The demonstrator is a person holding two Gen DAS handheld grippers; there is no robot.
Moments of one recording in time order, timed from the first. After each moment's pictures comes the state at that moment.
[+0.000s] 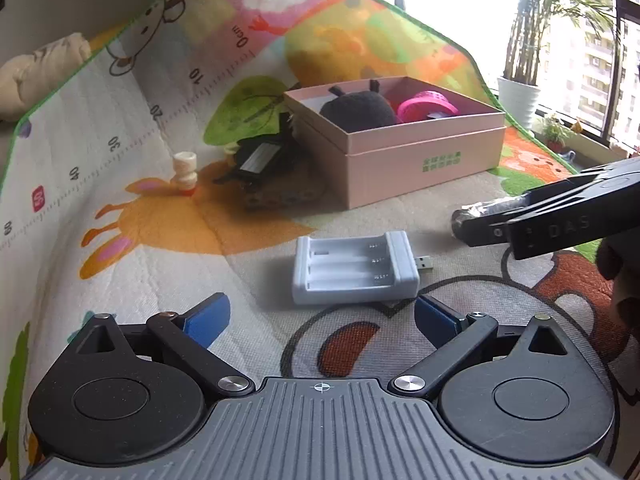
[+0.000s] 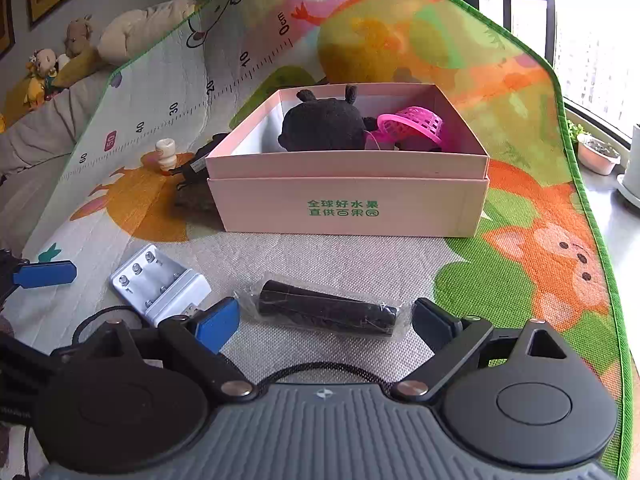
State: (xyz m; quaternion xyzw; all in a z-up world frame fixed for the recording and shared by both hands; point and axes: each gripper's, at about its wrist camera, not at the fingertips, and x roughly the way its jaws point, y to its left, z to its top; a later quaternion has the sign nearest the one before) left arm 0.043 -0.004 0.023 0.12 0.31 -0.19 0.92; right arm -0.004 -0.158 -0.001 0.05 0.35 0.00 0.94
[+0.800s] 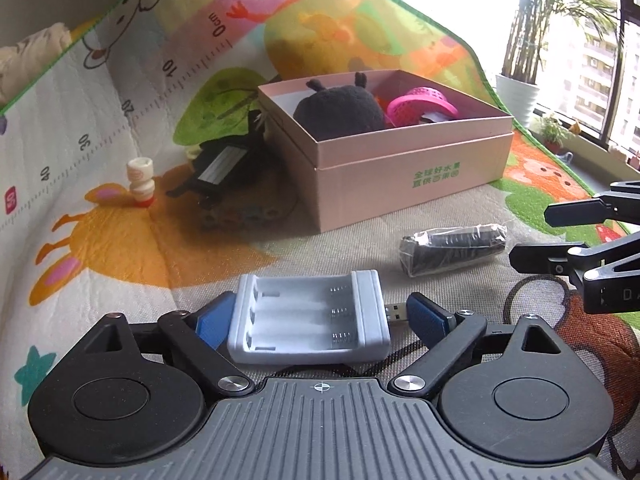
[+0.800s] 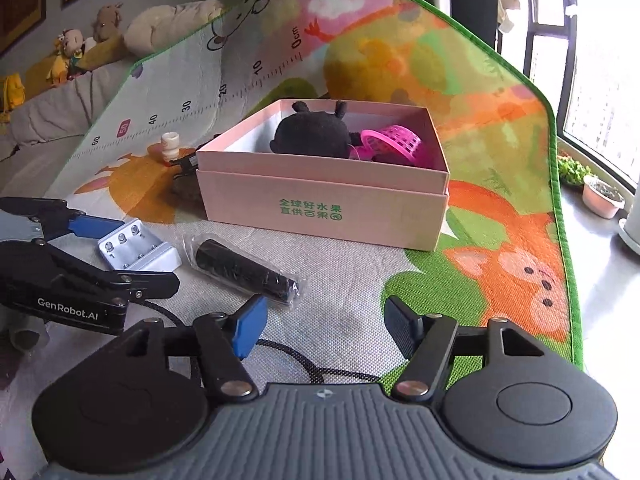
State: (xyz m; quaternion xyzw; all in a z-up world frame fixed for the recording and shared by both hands) left arm 0.078 -0.036 0.013 0.10 0.33 -0.19 0.92; right arm -0.028 -0.186 0.002 -0.02 0.32 0.04 0.95
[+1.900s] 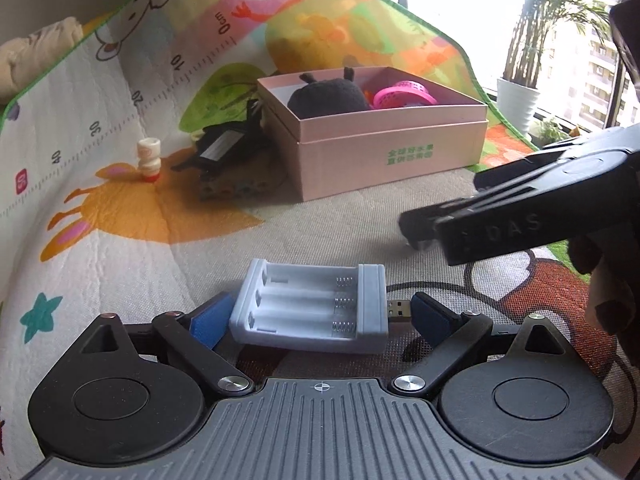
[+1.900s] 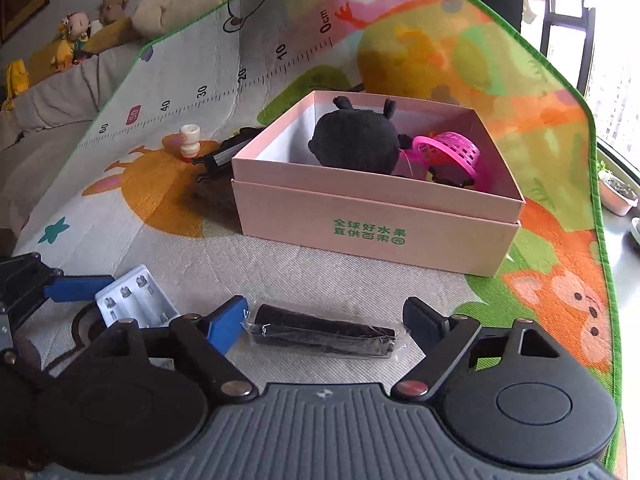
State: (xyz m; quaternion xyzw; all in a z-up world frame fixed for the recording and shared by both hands) left arm 0.042 -0.035 0.011 0.09 0.34 -0.19 0.92; right arm -0.007 -0.156 0.008 -0.02 0.35 0.04 0.94
